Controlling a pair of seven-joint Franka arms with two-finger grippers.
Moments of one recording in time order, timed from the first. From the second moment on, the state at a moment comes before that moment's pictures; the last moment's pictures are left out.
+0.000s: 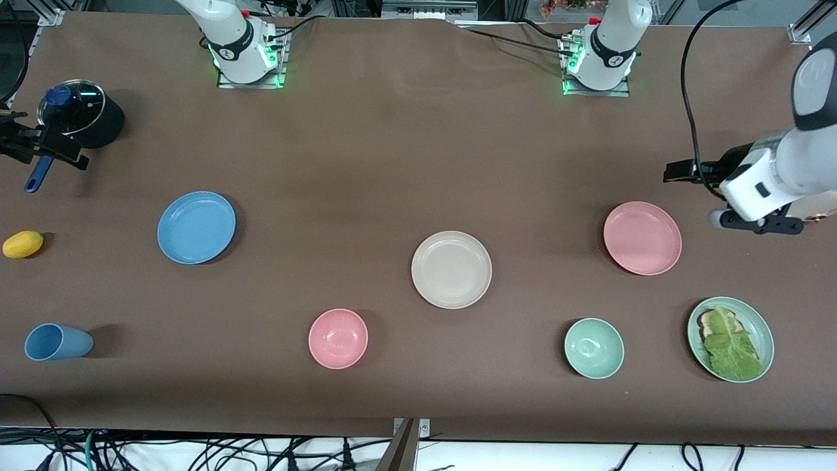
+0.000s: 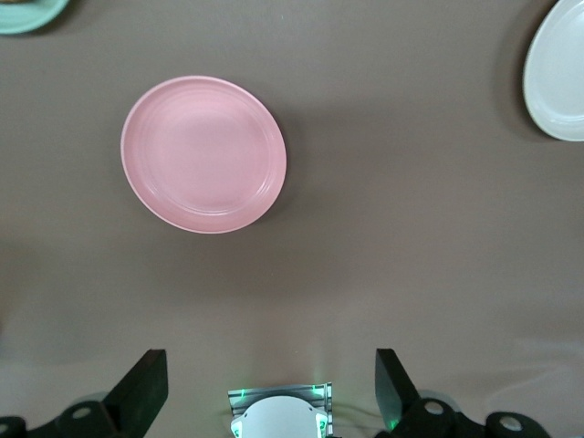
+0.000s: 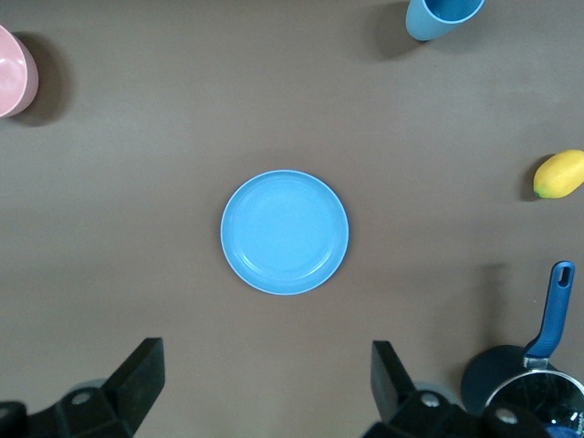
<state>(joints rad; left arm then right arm) -0.03 0.26 0.01 -1.51 -0.06 1.38 0.05 -0.02 0.01 -0.07 -1.63 0.00 1.61 0.01</state>
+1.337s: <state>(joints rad) 0.11 0.50 0.21 -1.50 -0.40 1.58 0.39 -0.02 0.01 -0.07 -1.63 0.00 1.61 0.01</state>
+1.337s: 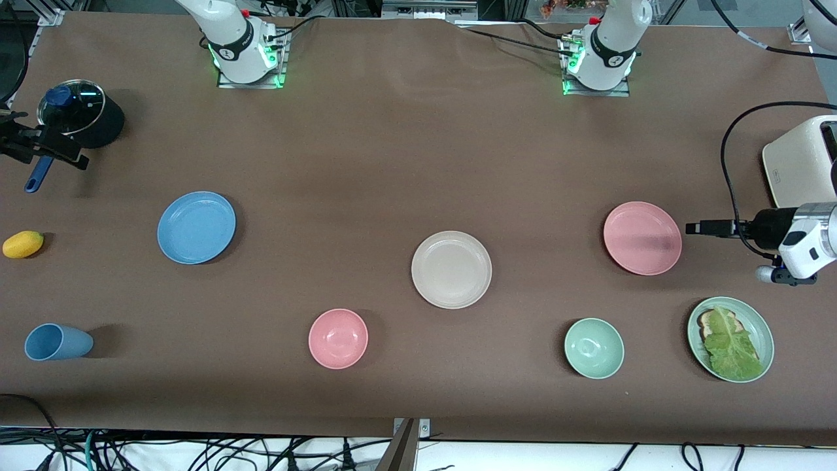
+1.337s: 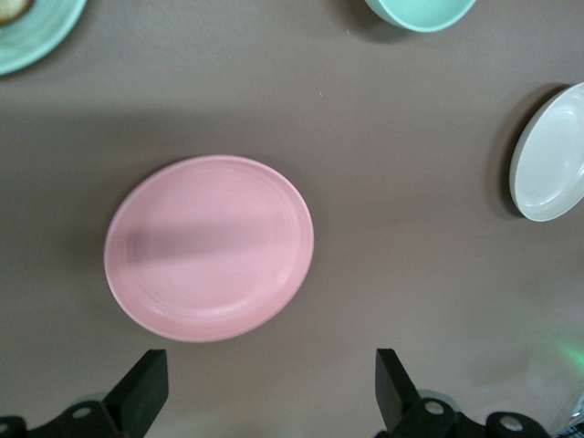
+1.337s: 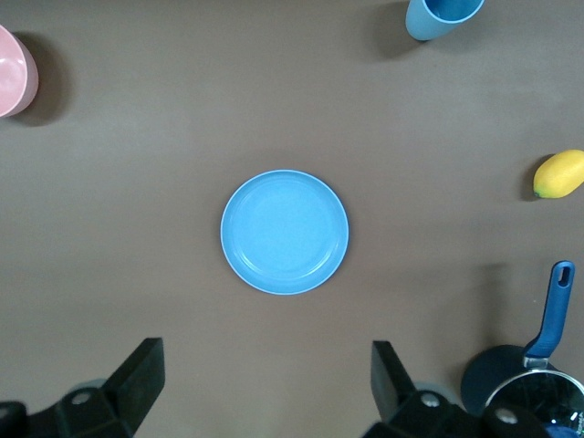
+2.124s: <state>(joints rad) 0.13 0.61 0.30 -1.55 -0.54 1.71 0.68 -0.02 0.01 -0.08 -1.63 0.00 1.61 0.01</state>
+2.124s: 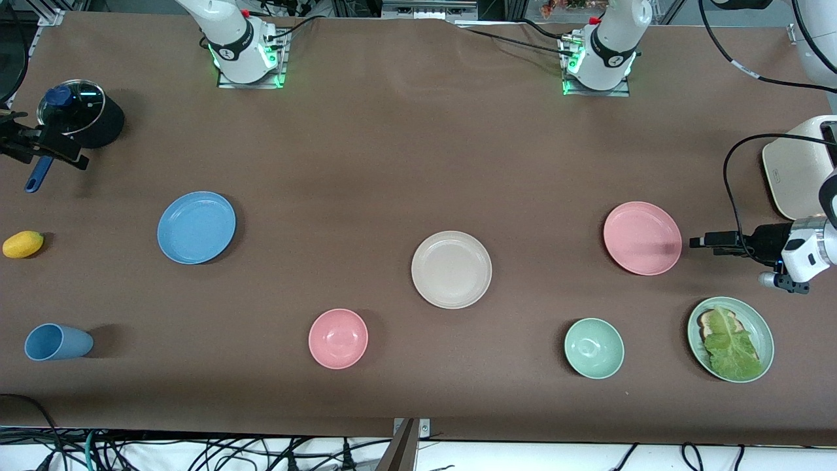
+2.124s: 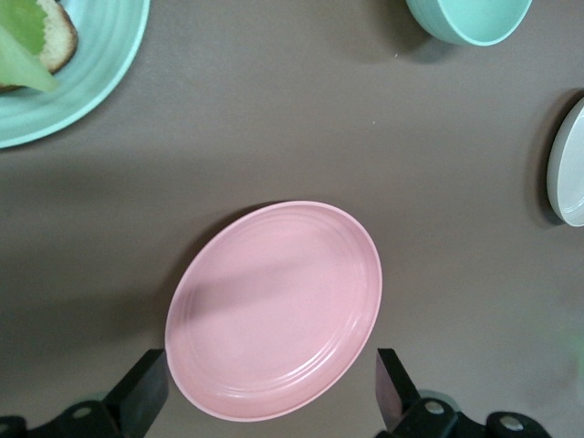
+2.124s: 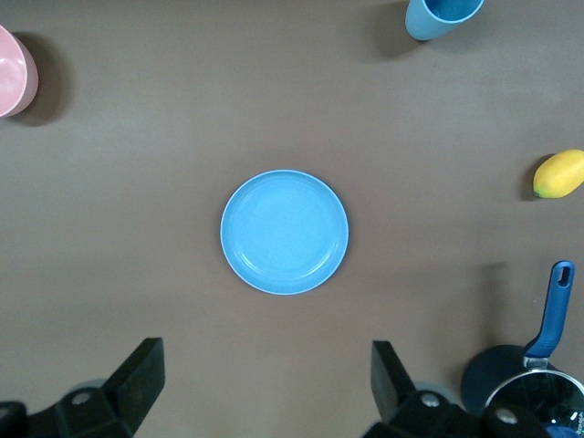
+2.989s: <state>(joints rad) 0.18 0.70 0.30 -1.64 -0.66 1.80 0.84 -0.02 0.01 -0.08 -1.63 0.00 1.61 0.01</state>
